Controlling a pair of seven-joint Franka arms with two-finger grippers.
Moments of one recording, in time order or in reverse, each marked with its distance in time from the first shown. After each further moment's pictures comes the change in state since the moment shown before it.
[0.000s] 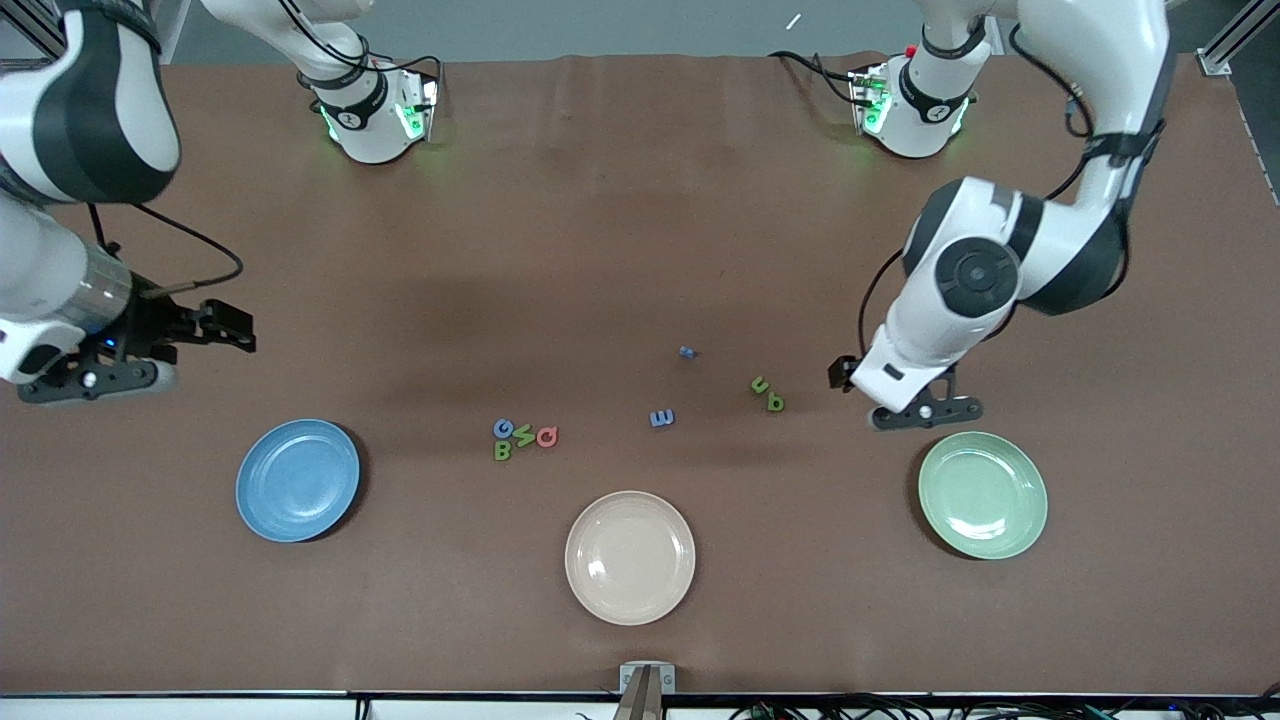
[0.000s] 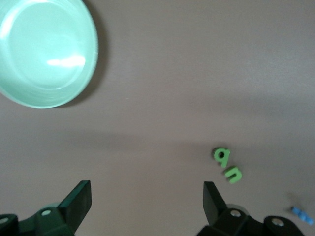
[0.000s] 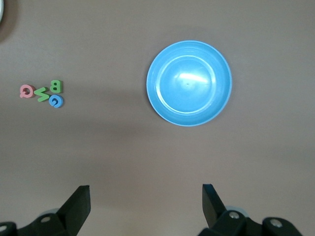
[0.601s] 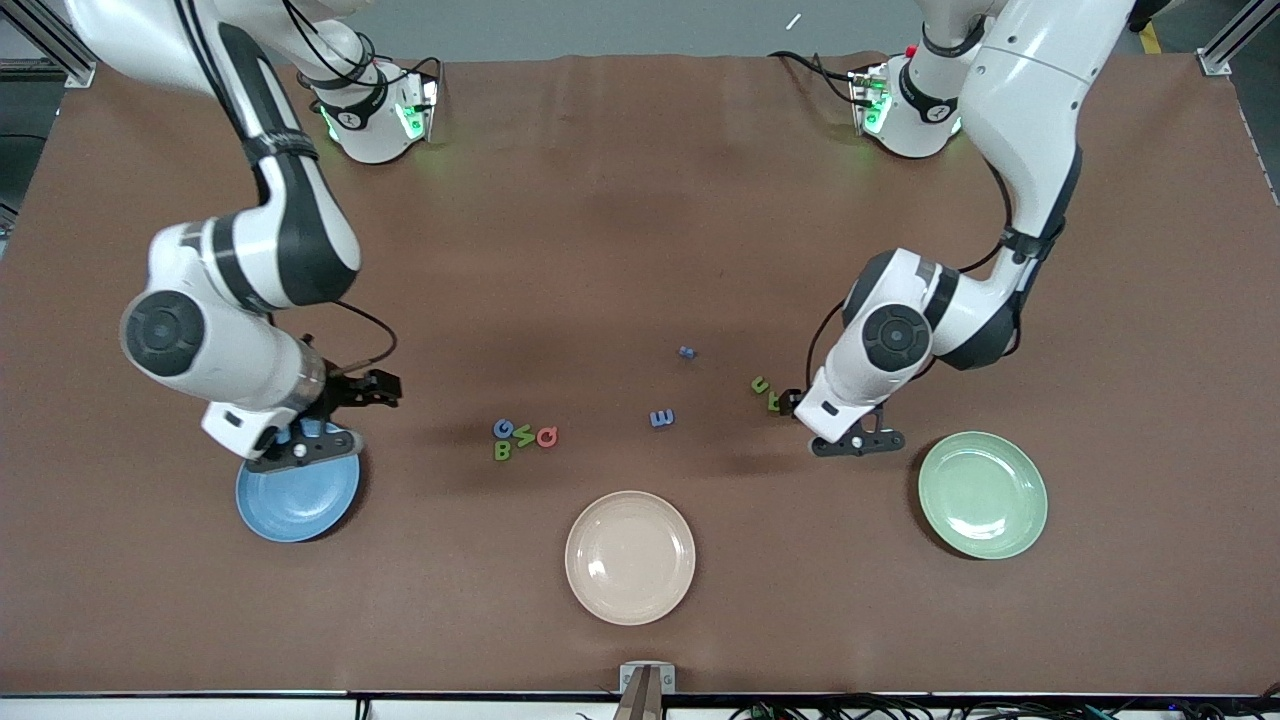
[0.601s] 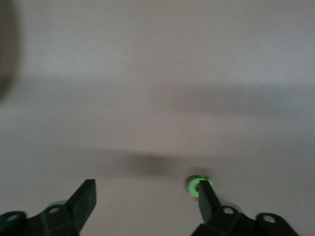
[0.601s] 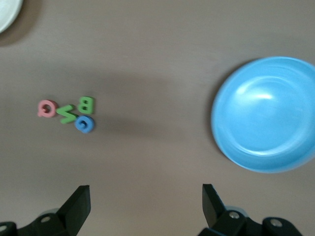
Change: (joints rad) left arm -0.052 0.197 -0.002 0.000 0.000 0.215 -0.043; right arm 0.174 0.237 0.004 -0.001 0.064 0.230 0.085
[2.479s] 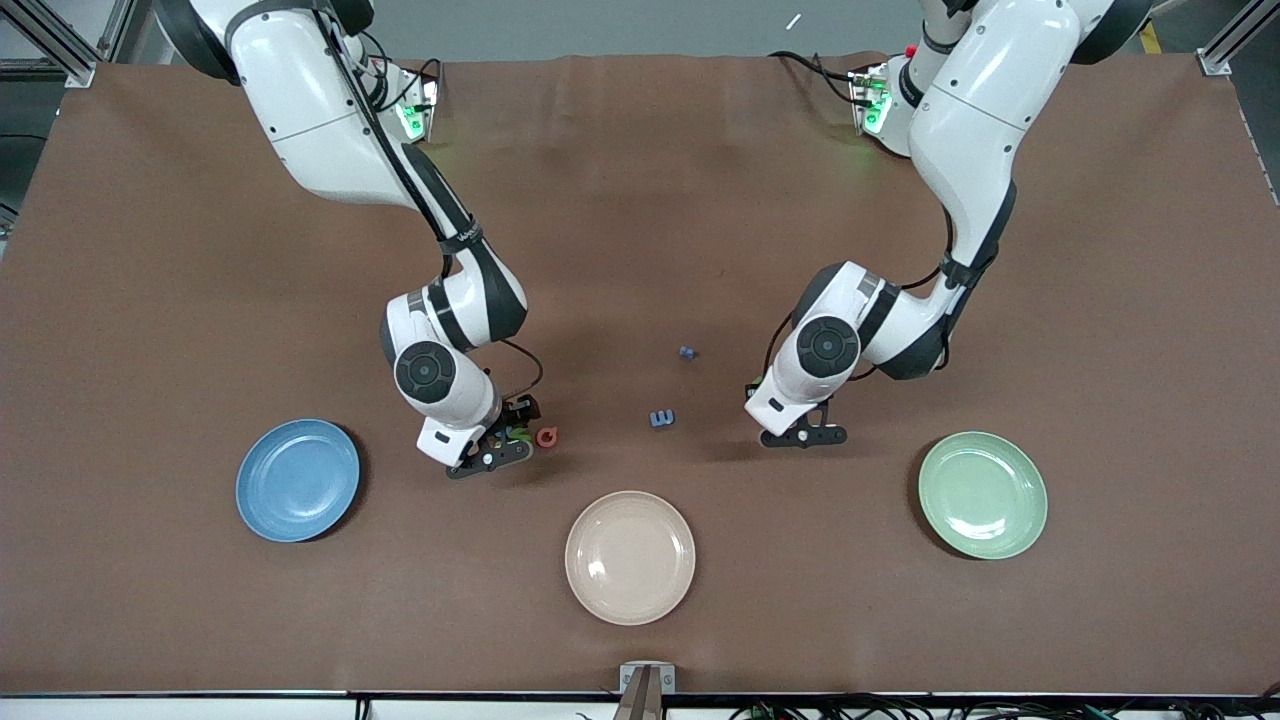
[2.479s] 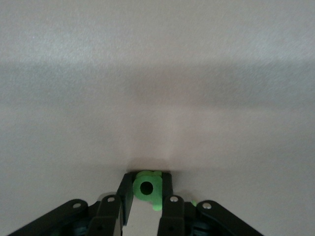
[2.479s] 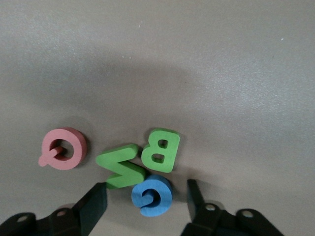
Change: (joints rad) left arm -0.069 0.105 -0.004 0.040 0.029 -0.013 -0.047; right arm 0.208 0.308 -0.010 -0.029 0.024 0.379 0.088
